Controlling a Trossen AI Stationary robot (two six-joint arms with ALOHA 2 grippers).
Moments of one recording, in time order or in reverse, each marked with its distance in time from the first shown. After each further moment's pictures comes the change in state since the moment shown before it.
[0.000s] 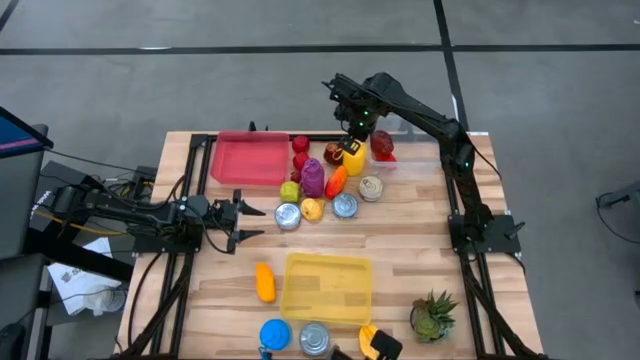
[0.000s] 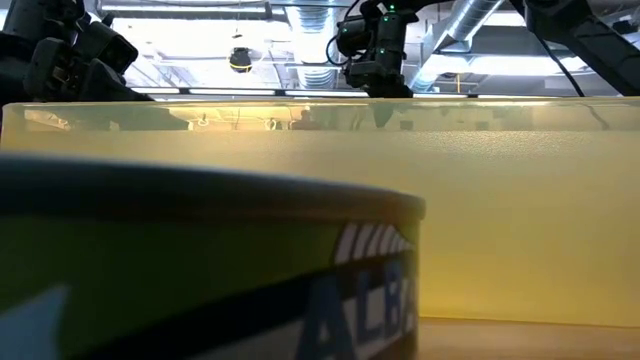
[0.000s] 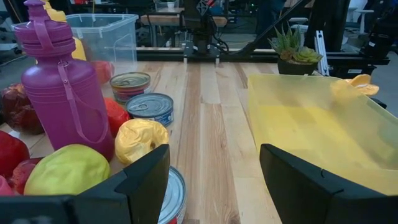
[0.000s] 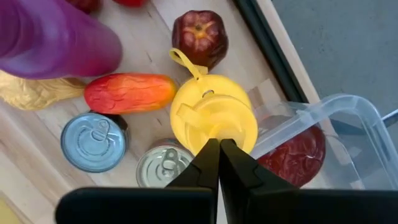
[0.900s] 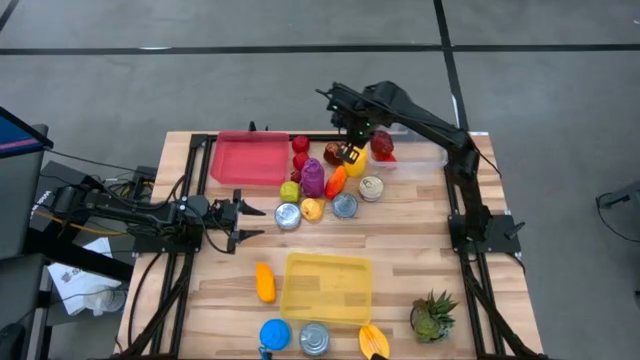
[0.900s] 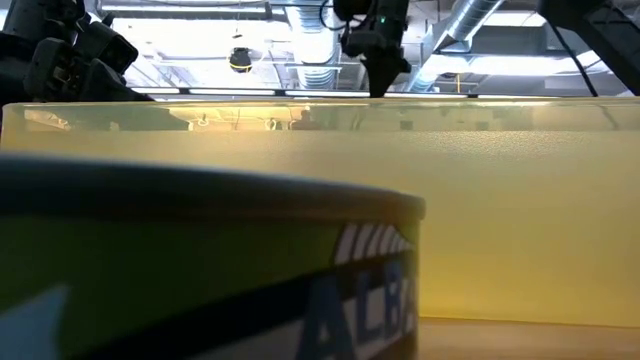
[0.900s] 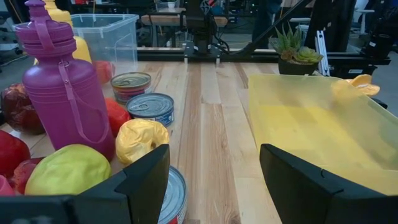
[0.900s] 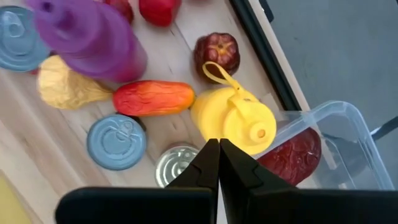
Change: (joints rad) left arm 0.000 0.000 0.000 0.000 0.001 0.000; right arm 0.124 -0.081 0.020 -0.001 0.084 0.056
